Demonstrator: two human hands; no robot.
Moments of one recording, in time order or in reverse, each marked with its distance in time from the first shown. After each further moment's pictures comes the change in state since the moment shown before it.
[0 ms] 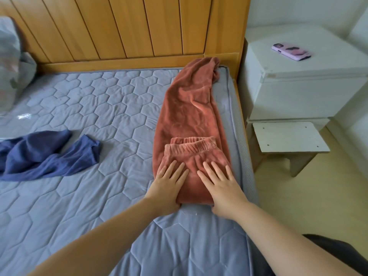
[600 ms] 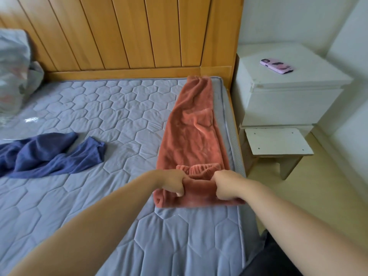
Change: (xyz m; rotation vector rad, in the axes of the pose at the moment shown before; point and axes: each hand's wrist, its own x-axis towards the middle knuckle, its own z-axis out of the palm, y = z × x) left_hand 0.018 -0.001 -0.093 -0.699 -0.693 -0.066; right_hand -0.020 -0.001 -0.083 0.337 -0.447 0.199
